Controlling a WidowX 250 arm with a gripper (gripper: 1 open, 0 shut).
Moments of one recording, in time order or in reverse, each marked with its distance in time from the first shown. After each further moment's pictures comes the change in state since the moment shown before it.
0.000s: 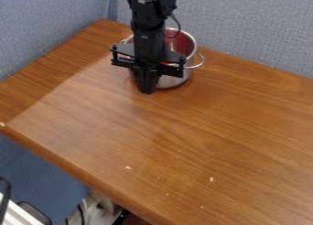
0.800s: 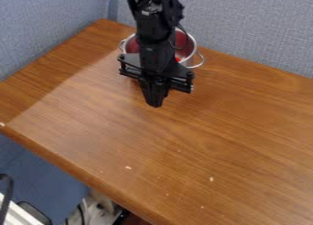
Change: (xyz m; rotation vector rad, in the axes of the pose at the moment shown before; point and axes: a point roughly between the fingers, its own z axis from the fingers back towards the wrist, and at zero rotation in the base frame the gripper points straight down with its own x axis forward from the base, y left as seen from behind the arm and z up) arm -0.023 -0.022 -0.006 -0.054 -0.003 -0.148
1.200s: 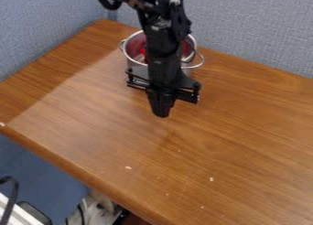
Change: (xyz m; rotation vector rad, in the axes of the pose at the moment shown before) arm 0.003 -0.005 -0.004 -0.005 -0.007 0.032
